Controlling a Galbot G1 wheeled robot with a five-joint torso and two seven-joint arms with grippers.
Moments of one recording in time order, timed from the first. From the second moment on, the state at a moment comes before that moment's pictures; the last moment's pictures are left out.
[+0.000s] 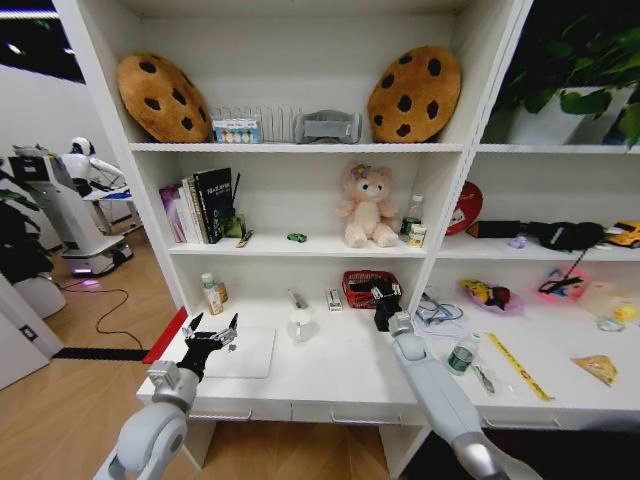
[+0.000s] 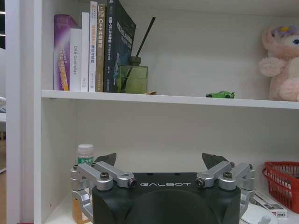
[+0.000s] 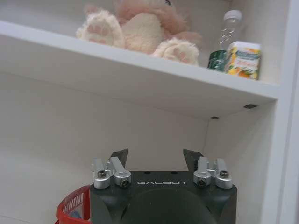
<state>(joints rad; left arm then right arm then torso) 1.45 -1.06 -0.54 -2.16 -0.54 0.16 -0.19 -0.81 1.16 0.26 1.33 0.19 0.19 0.22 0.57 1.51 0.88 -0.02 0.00</state>
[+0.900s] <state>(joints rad) 1.45 -1.06 -0.54 -2.16 -0.54 0.16 -0.19 -1.08 1.00 0.33 1.80 0.91 -0.62 0.59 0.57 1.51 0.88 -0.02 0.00</state>
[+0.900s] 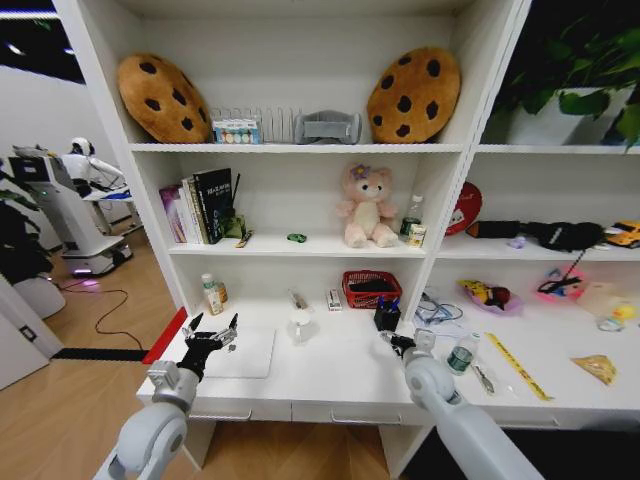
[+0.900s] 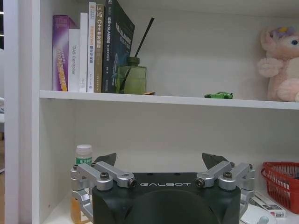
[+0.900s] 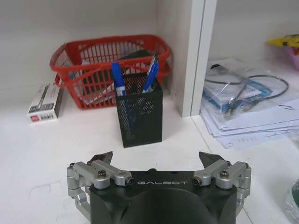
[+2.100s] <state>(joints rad) 1.45 -1.06 -0.54 -2.16 -0.54 0.16 -0.19 -0.99 1.00 0.35 1.60 0.89 -0.74 0.38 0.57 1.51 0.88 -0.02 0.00</state>
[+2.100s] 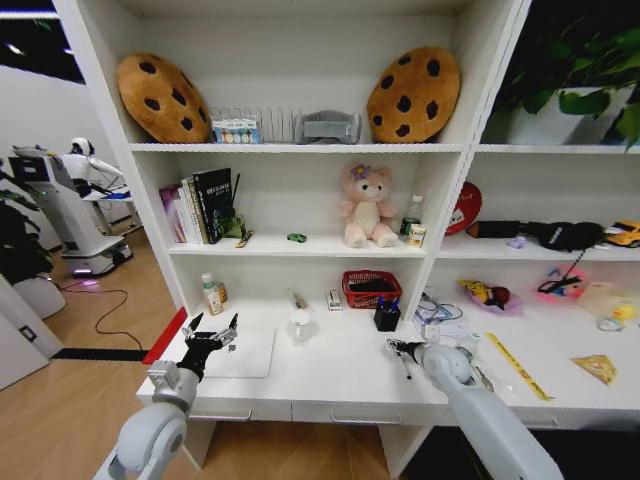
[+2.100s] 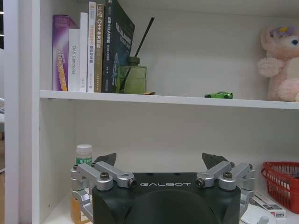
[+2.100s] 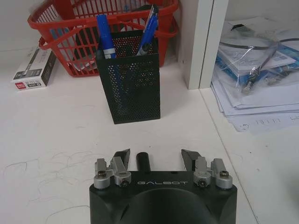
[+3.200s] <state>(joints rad) 1.45 -1.06 -0.54 -2.16 -0.54 0.16 -0.19 -1.00 1.01 0.30 1.60 0.89 -0.73 0.39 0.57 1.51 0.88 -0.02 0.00</state>
